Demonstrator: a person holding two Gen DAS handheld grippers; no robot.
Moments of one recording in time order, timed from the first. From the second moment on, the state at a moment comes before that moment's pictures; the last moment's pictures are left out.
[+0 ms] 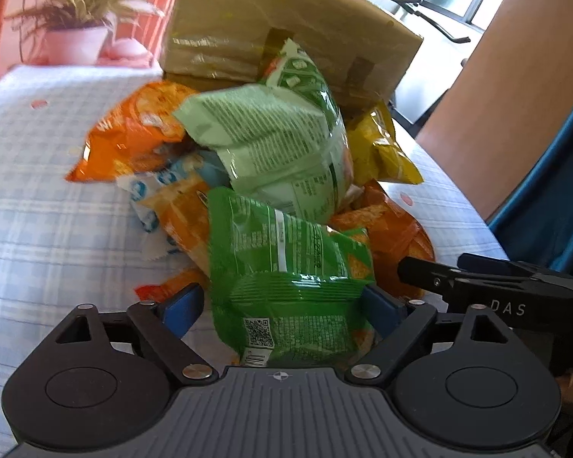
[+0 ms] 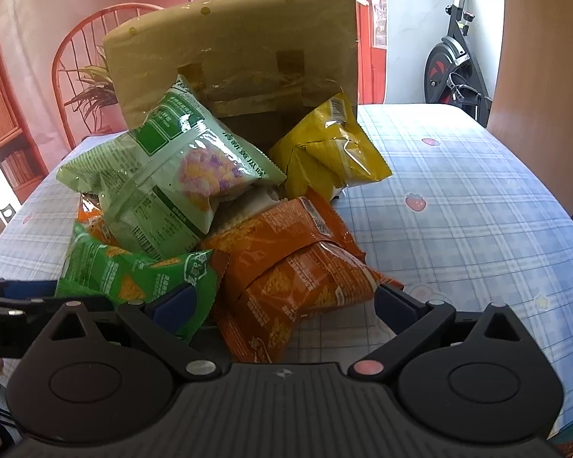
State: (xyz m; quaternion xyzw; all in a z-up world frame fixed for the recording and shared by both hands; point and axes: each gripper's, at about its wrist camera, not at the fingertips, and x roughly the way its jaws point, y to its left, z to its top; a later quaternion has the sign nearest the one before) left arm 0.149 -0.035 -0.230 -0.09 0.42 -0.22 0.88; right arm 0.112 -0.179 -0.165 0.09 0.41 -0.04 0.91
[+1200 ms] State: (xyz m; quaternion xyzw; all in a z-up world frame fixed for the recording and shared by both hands) left arm 0.127 -0.013 -0.182 -0.08 0.32 -0.22 0.92; right arm 0.116 -0.193 -0.177 0.15 0.42 -0.04 0.89
